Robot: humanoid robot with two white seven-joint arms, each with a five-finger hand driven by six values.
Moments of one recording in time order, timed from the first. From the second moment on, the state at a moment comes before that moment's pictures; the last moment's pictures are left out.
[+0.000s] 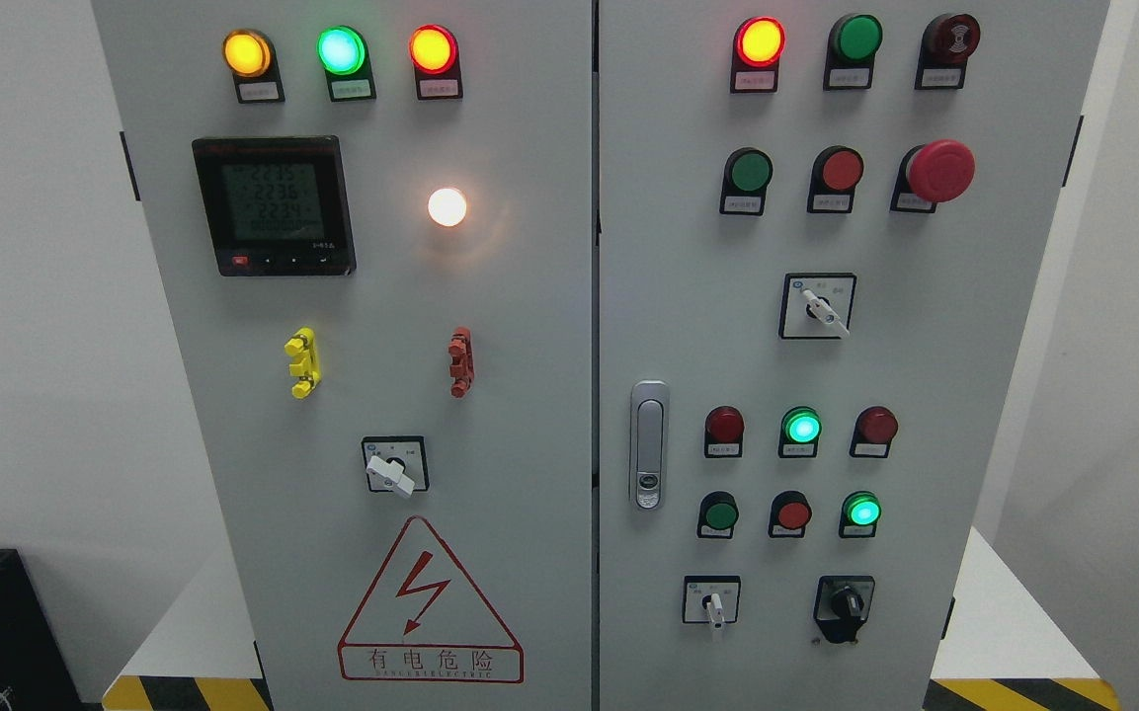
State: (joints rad) left arm 0.00 -0.10 -0.11 -0.08 0.14 -0.08 0.05; right arm 0.06 0.00 -0.18 -0.14 0.00 0.01 0.29
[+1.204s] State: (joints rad) left arm 0.00 -0.10 -0.11 -0.08 0.14 -0.08 0.05; right arm 0.15 -0.04 0.00 -0.27 0.00 -0.25 0.12
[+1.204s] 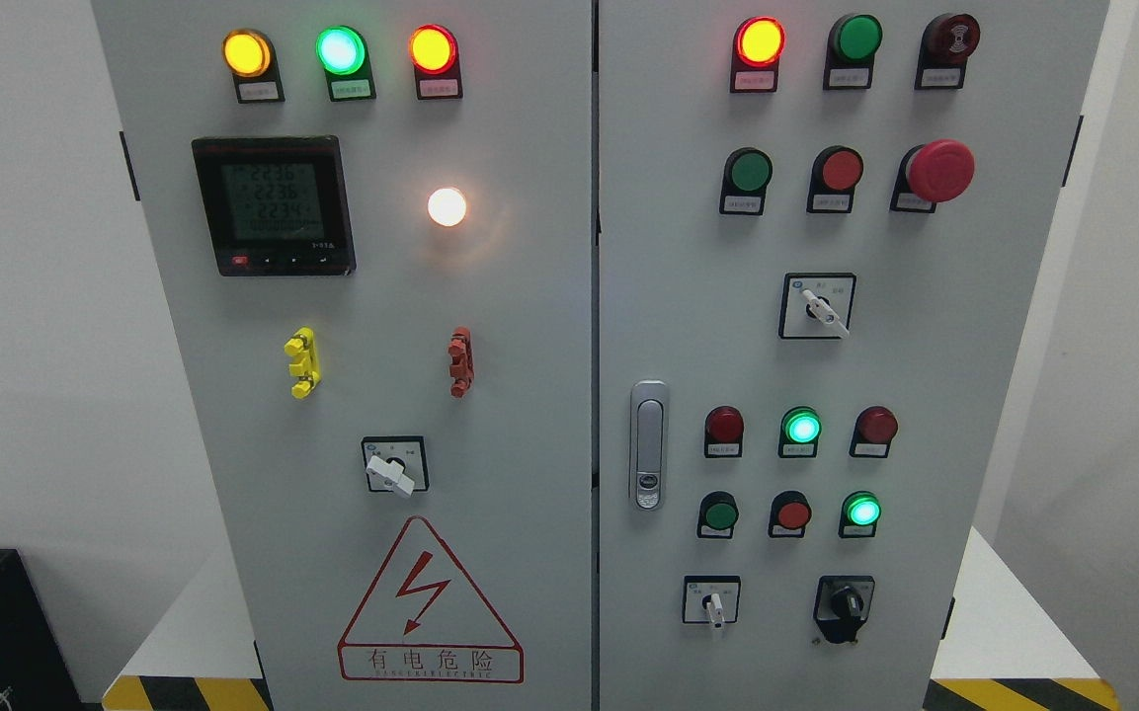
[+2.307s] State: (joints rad) left arm 0.00 -0.10 -0.11 -0.08 0.14 -0.08 0.05; right arm 0.27 -0.18 0.10 -0.86 0.52 -0.31 -0.04
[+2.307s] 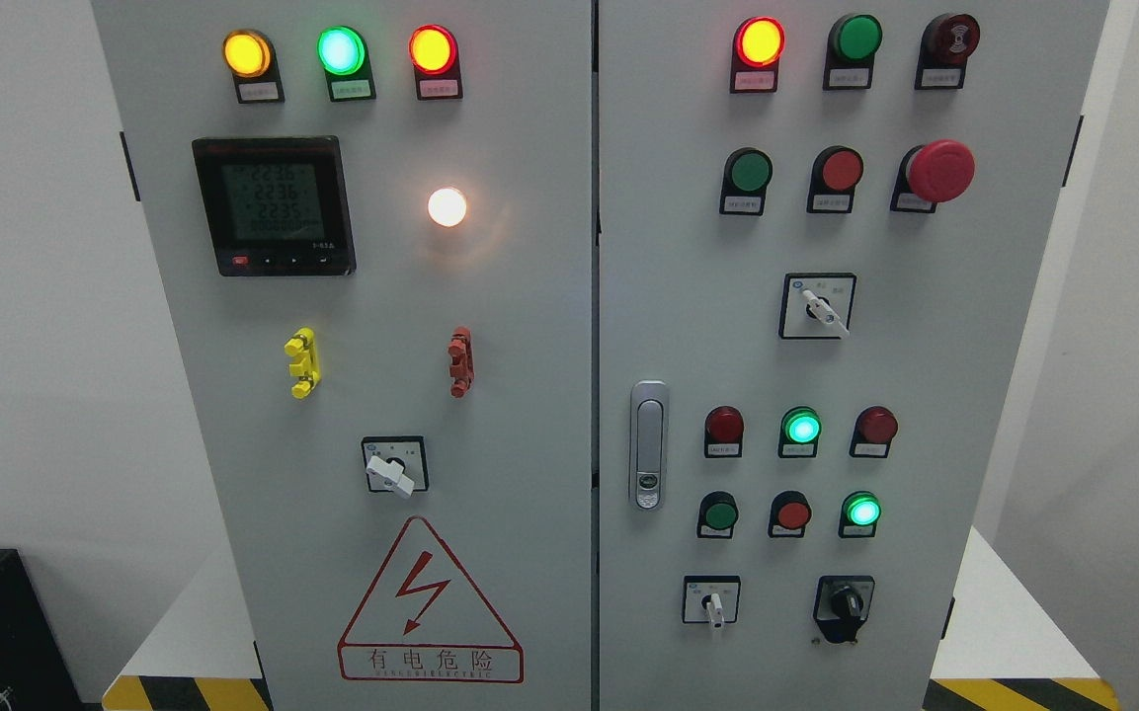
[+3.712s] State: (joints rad) left arm 0.00 -0.10 -0.11 -0.08 0.14 -0.08 0.05; right arm 0.20 -0.27 -0.04 -1.58 0.99 -0.12 0.05
